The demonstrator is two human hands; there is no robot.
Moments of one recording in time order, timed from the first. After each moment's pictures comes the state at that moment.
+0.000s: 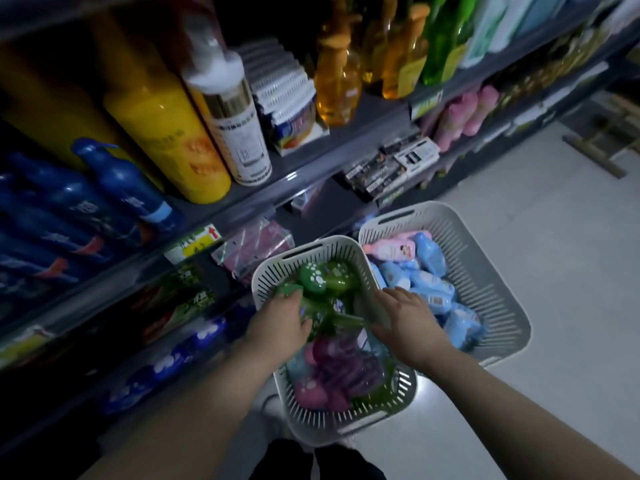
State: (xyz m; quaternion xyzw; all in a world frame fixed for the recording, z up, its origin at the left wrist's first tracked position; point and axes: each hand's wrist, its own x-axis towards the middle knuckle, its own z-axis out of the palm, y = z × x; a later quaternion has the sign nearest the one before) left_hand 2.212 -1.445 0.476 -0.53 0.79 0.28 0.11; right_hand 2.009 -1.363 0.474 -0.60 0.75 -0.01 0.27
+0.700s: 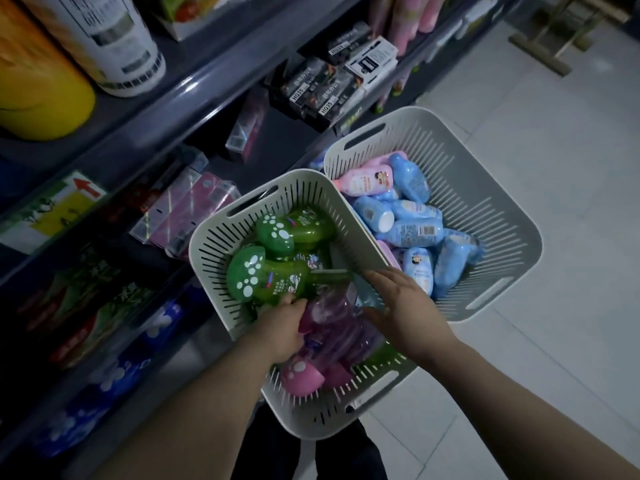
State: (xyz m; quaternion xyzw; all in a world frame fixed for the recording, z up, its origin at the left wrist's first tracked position) left_hand 2.217 -1.425 0.302 -0.37 0.80 0.40 0.24; right_hand 2.033 -1.318 0.381 -0.51 0.81 -0.07 0.29
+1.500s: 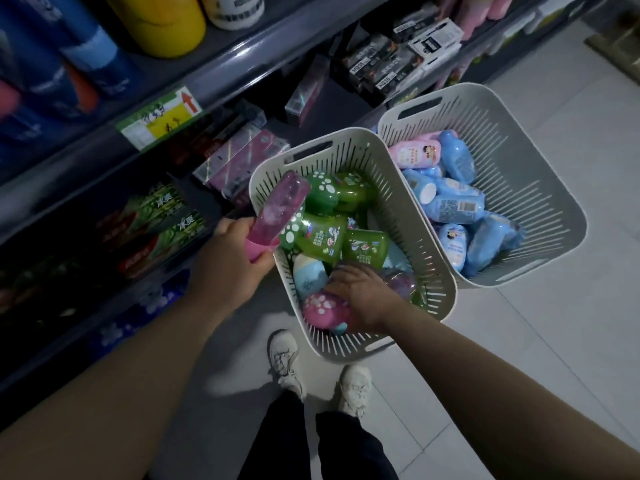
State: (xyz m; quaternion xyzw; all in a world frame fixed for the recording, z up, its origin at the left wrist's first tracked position) left_hand 2.317 -1.427 0.400 -0.57 0.77 0.27 -0.06; right_hand 2.112 -1.325 0.329 -0.70 0.60 0.14 0.36
